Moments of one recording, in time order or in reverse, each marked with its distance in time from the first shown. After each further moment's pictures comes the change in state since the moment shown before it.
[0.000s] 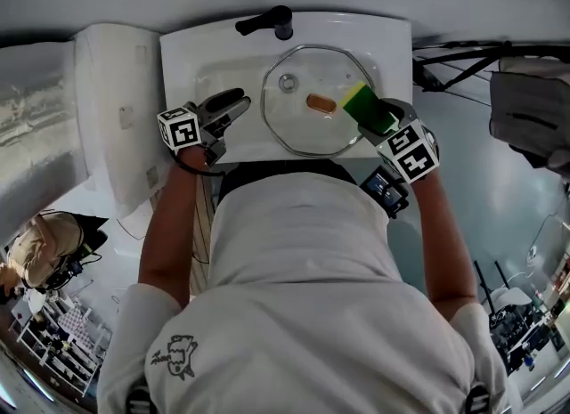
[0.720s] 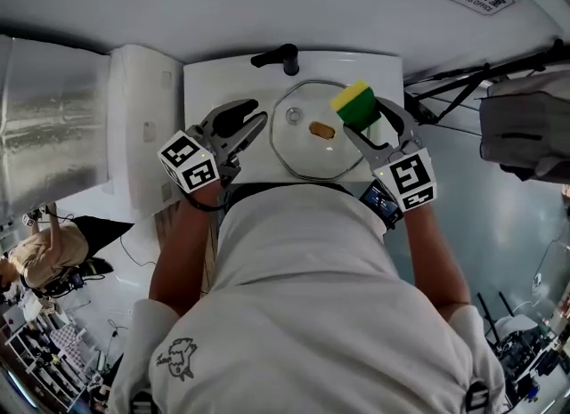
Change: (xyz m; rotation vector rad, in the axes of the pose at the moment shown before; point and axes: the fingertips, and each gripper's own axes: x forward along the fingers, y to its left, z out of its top) left arm 0.007 -0.187 0.095 0.501 -0.145 0.053; right arm -0.130 0.003 0.137 -0.089 -0.597 -0.174
